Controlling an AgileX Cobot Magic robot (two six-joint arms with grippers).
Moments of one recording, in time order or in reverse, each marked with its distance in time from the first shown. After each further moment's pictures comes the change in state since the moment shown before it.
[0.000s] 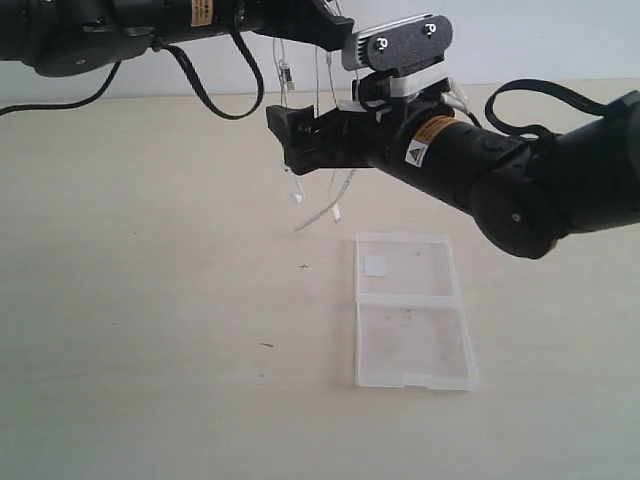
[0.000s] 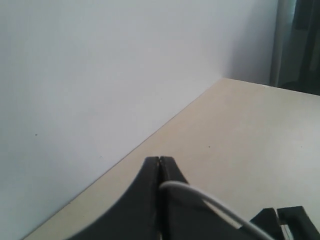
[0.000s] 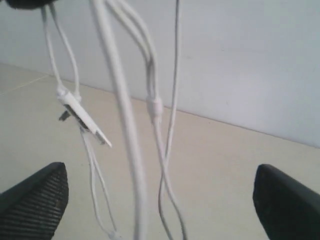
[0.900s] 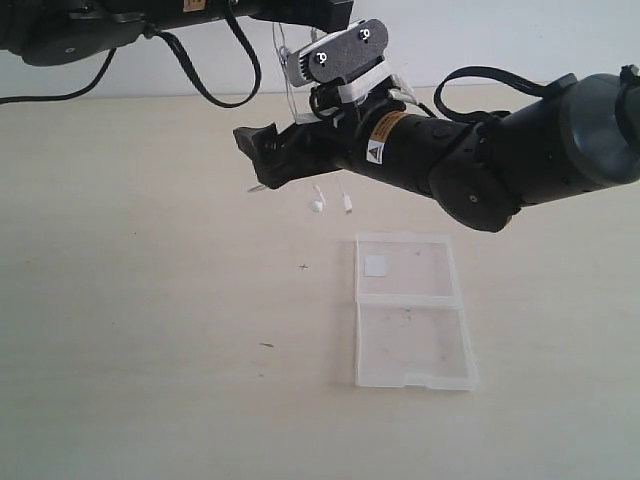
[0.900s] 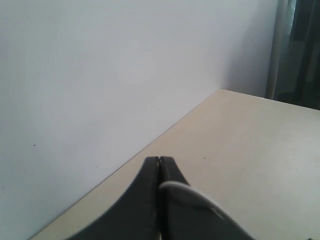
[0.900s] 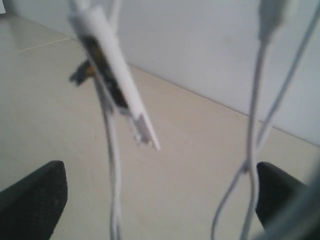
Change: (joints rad) left arm 0.002 -0.024 -0.005 0.005 -0.006 -0.029; right arm 0.000 0.099 -0.137 -0.187 0.102 0.018
